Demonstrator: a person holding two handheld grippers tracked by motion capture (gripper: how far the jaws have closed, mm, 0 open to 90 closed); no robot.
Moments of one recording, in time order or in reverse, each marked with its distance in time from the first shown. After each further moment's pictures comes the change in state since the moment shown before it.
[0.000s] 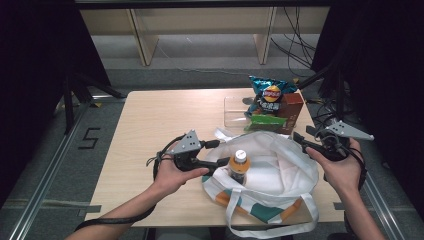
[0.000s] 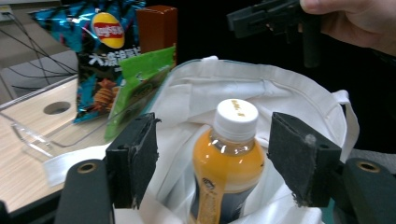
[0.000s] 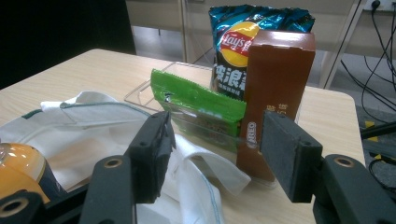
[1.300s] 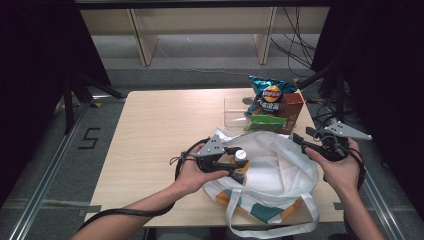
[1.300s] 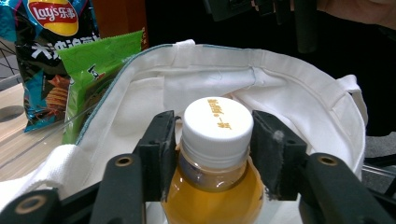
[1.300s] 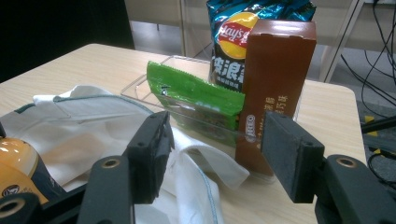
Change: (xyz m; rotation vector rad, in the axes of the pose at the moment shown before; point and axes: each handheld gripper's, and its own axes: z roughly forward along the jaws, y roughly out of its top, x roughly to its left) left arm -0.007 -0.010 0.052 0.033 -0.050 0.040; right arm -0.002 -0.004 0.004 0.020 -0.014 0.004
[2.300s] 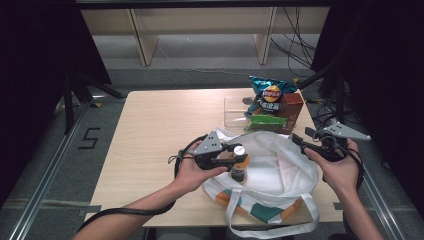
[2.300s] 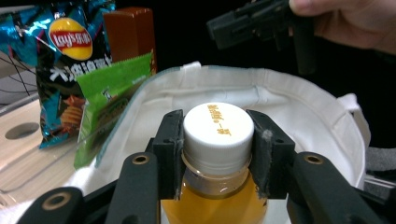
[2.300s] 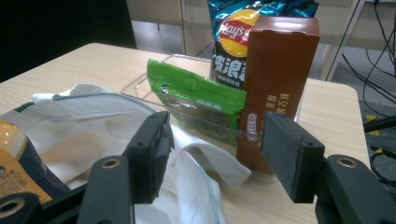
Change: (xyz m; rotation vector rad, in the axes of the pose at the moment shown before) left arm 0.001 0.014 -0.010 -0.066 0.016 0.005; right arm 0.000 -0.002 0.002 -0.002 0.000 0.000
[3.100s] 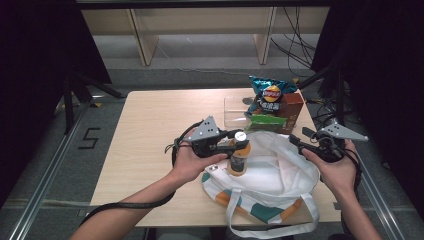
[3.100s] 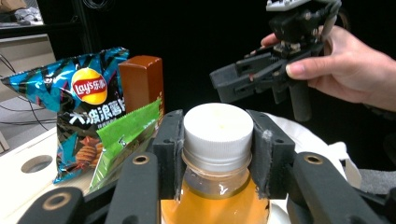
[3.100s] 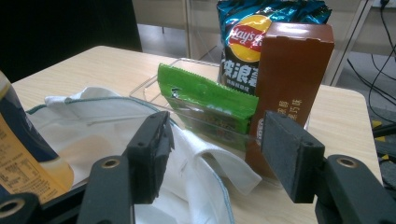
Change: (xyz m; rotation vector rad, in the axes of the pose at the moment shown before) left arm 0.006 0.041 -0.010 -0.066 0.005 -0.002; right arm 0.007 0.001 0.001 -0.014 0.022 -0.012
